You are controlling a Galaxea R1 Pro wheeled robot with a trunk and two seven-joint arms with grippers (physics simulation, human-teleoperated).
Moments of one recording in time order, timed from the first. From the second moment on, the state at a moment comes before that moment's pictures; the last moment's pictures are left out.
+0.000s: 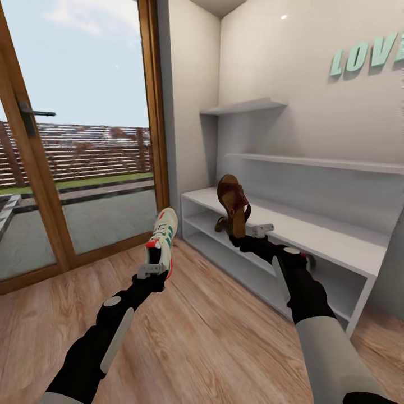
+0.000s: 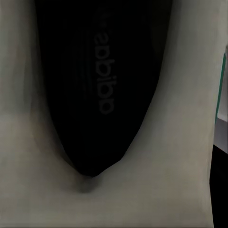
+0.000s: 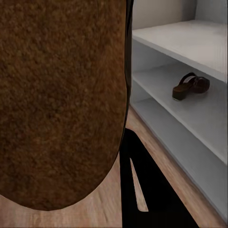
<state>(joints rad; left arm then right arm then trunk) -0.43 0.01 -0.16 -1.30 0.21 0.40 -0.05 -0.76 0.06 -0.07 -1.09 0.07 0.47 0.40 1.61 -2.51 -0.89</state>
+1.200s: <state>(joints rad) -0.43 0.01 -0.16 -1.30 0.21 0.40 -0.05 -0.76 0.06 -0.07 -1.09 0.07 0.47 0.40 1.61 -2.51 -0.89</state>
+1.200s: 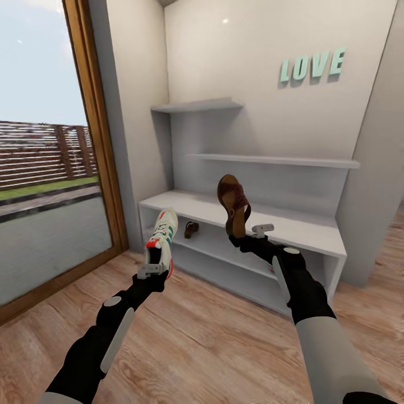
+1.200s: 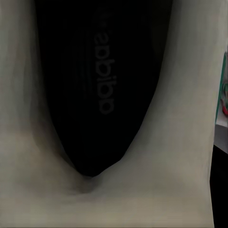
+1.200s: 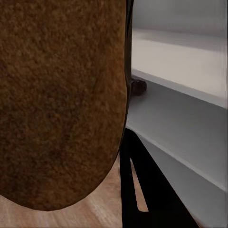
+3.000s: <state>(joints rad) -0.43 0.01 -0.16 -1.30 0.21 0.40 -0.05 -0.76 0.06 -0.07 -1.09 0.07 0.47 0.40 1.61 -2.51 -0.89</state>
